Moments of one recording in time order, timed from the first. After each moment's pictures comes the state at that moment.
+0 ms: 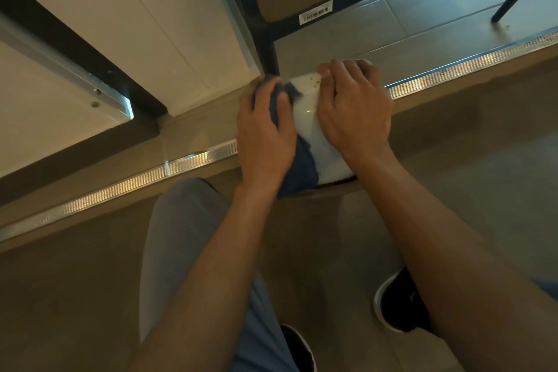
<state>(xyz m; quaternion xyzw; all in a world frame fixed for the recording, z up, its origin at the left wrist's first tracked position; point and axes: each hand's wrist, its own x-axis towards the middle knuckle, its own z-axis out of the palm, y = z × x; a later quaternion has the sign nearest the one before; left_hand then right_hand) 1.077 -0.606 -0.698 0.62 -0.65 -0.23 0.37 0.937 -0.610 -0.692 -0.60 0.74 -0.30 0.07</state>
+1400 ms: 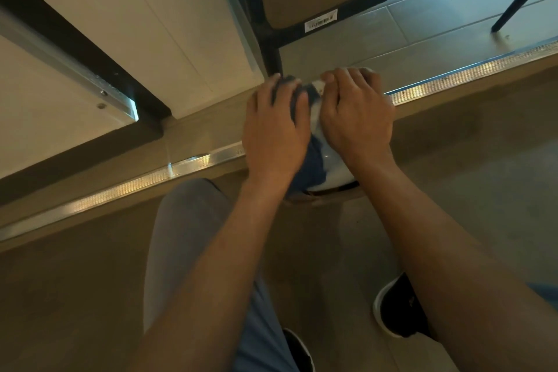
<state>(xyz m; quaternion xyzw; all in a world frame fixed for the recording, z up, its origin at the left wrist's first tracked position) 1.069 -0.611 -0.688 0.62 -0.72 -0.15 0.27 0.939 -0.609 -0.690 -0.60 0.74 -0.30 0.10</state>
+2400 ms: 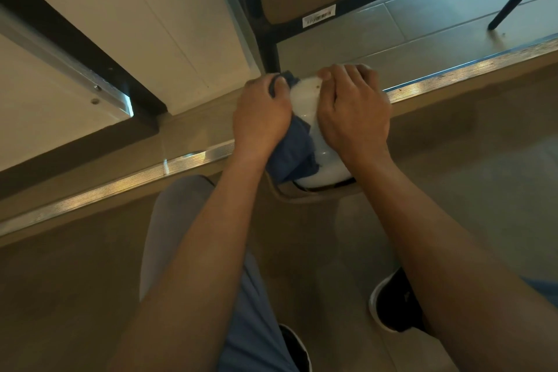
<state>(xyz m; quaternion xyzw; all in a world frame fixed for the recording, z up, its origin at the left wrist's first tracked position) 1.078 -0.645 -0.682 0.66 -0.63 -0.27 0.29 0.939 -0.608 -0.692 -0.60 0.73 -0.30 0.09</state>
